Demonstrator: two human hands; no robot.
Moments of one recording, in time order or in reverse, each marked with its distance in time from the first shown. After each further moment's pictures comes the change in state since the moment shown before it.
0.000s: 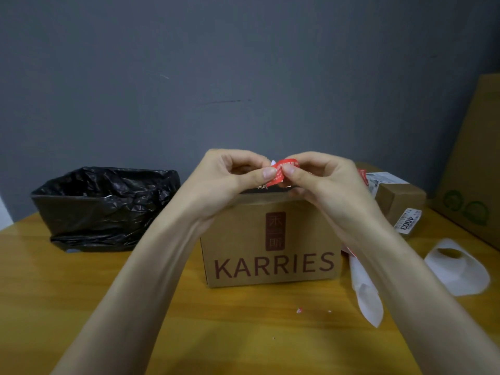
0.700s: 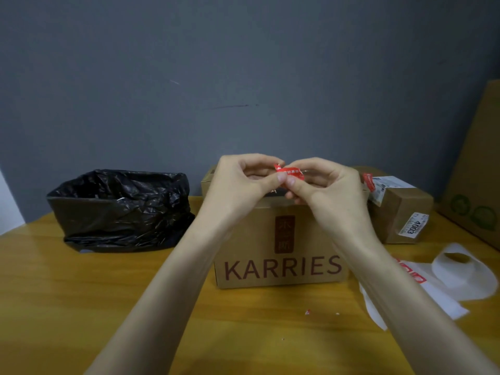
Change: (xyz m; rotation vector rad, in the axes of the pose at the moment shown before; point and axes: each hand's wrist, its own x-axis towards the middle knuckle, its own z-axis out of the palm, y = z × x) left_hand -0.001 0.000 0.014 0.067 0.194 0.017; right_hand -0.007 0.001 0.016 -0.045 0.098 -0.124
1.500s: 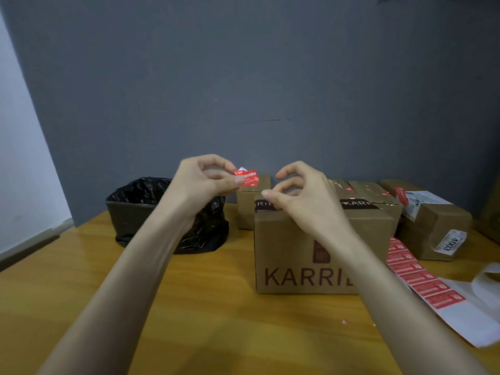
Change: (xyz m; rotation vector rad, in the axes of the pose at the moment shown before) left_hand -0.002 0.010 -0.110 0.122 0.131 -0.138; right_hand 0.014 -0.012 0.065 -0.427 -0.107 -0.007
